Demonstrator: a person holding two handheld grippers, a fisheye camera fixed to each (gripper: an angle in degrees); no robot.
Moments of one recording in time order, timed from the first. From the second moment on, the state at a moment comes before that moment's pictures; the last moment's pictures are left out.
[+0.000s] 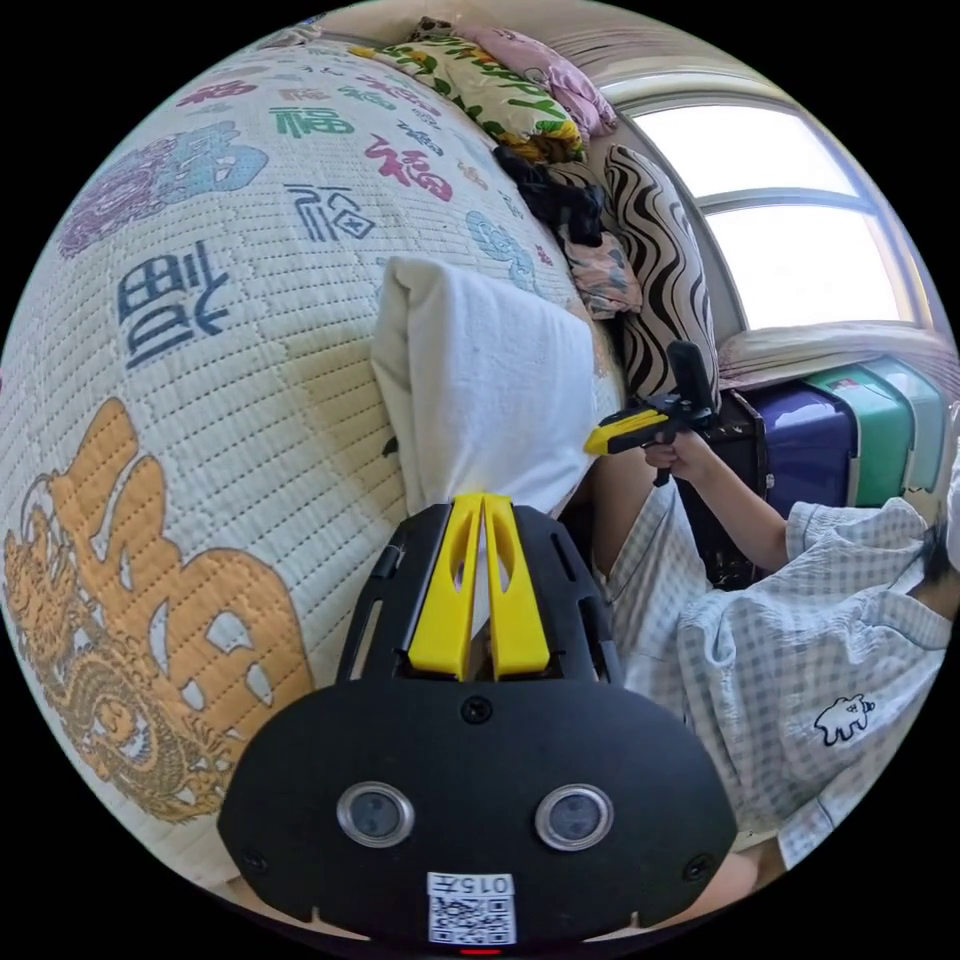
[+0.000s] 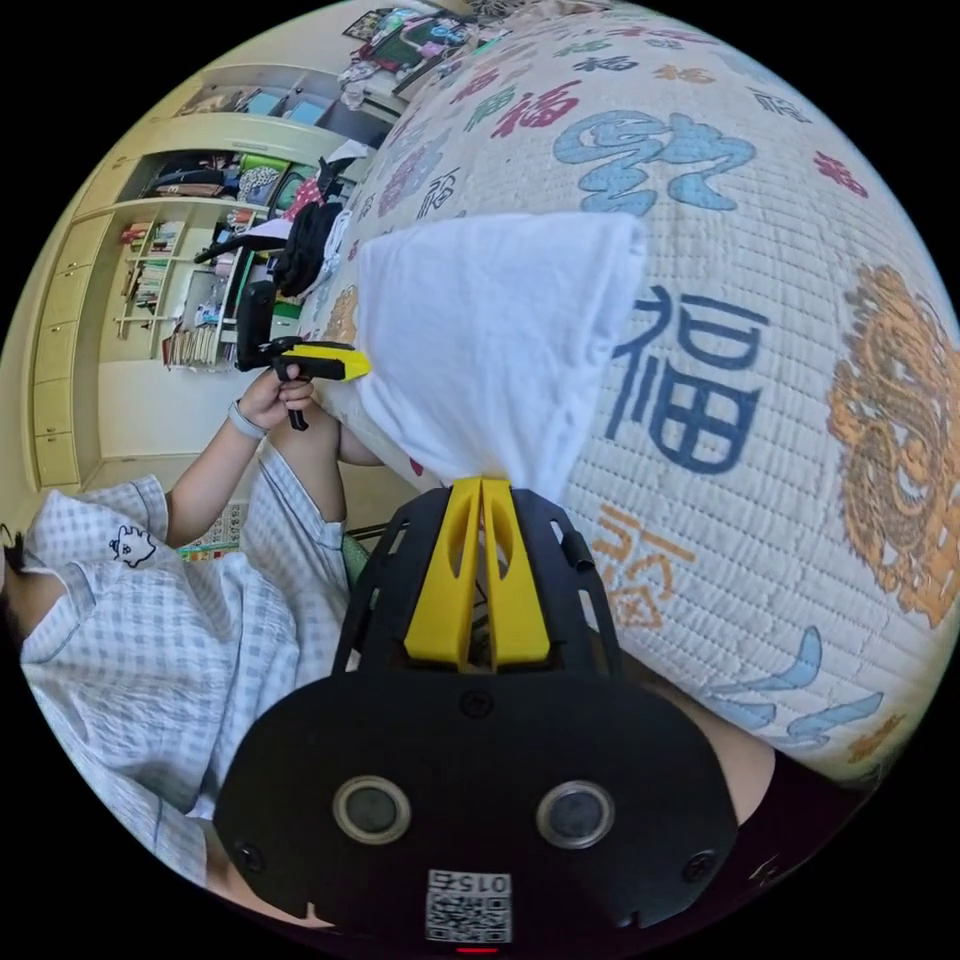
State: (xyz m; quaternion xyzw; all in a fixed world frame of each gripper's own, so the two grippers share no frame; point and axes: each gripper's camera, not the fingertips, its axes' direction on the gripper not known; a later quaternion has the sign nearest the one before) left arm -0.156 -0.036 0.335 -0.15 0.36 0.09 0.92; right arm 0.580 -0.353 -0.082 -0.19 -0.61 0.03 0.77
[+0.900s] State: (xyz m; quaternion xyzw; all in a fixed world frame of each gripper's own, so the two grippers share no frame) left arm -0.302 -0.146 0.270 -0.20 0.57 0.06 0.80; right arm 0.575 -0.408 0.167 -0.09 -0.79 0.15 0.59
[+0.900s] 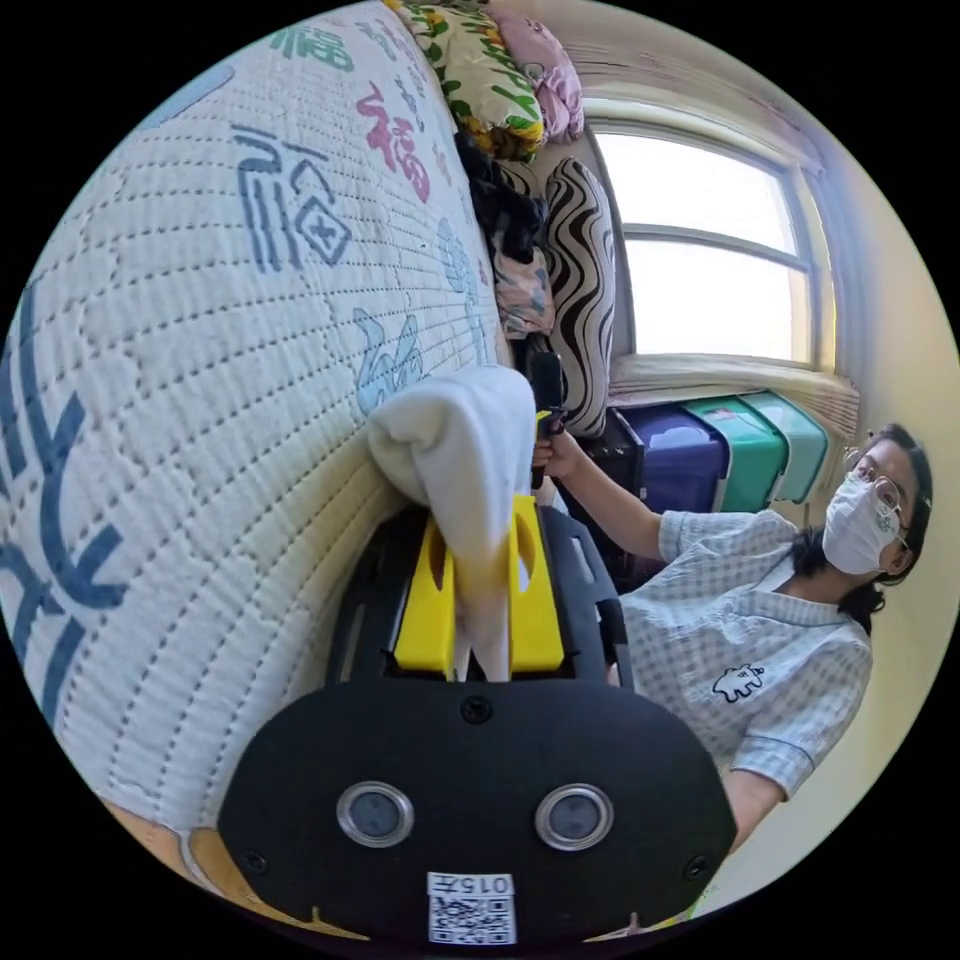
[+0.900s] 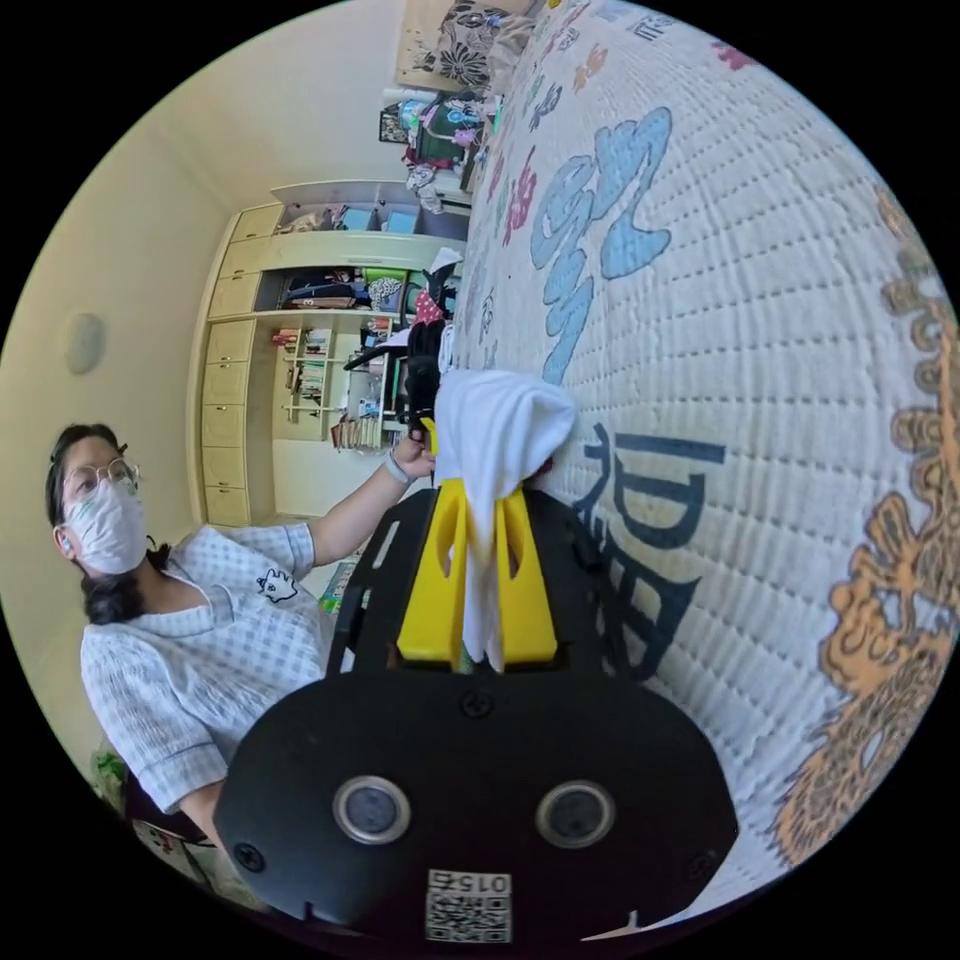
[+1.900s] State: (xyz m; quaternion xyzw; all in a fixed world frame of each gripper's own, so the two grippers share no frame) left arm -1.032 -0.148 -0.134 -0.01 0.43 -0.19 0.88; right arm 0.046 -0.859 0.190 -0.11 -0.76 -0.08 0.63
